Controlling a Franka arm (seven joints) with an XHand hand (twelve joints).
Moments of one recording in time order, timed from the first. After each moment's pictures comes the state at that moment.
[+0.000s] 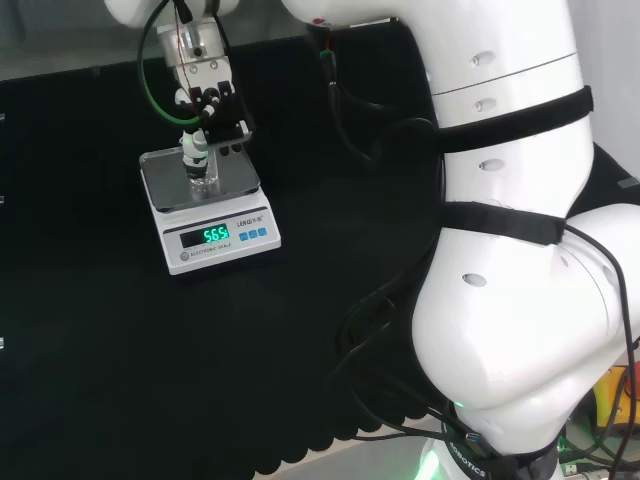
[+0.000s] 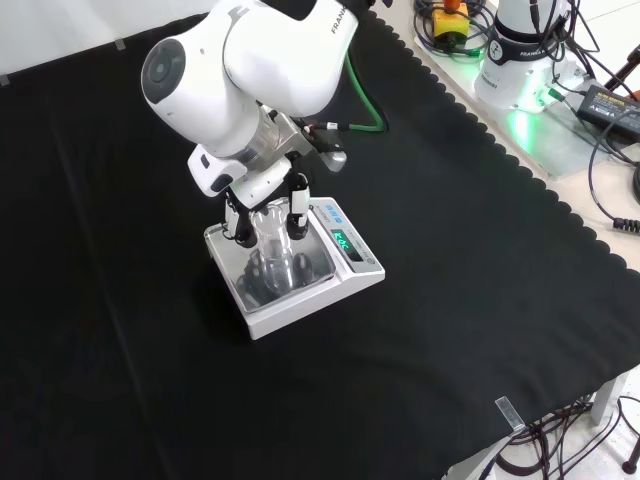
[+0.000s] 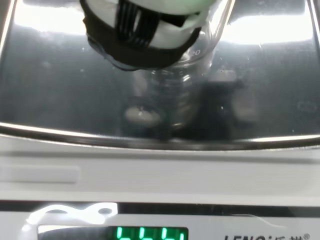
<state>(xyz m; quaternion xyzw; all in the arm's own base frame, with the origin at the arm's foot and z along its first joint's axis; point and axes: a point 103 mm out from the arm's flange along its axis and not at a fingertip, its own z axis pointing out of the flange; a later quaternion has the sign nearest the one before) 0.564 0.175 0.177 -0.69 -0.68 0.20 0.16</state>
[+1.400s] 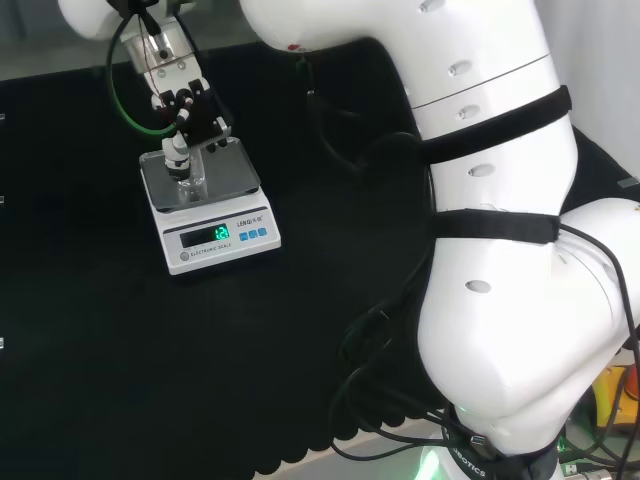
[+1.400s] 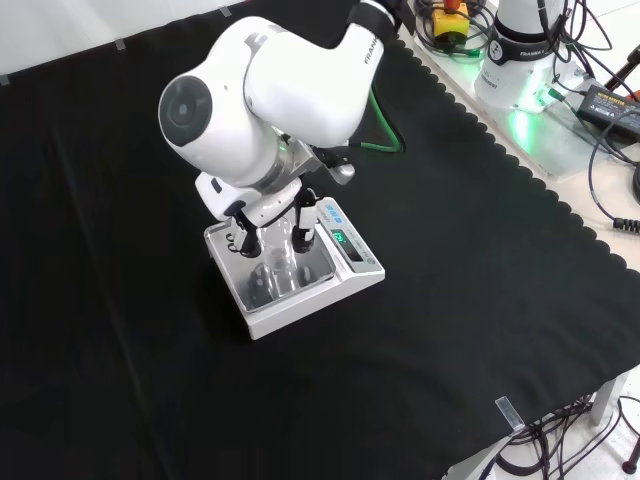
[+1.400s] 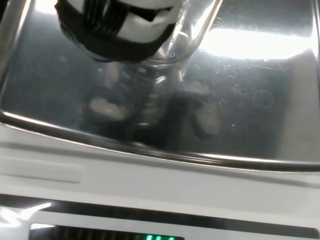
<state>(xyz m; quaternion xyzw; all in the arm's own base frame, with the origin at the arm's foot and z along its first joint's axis) 0.567 0.201 0.180 -0.68 -0.68 0.26 0.09</state>
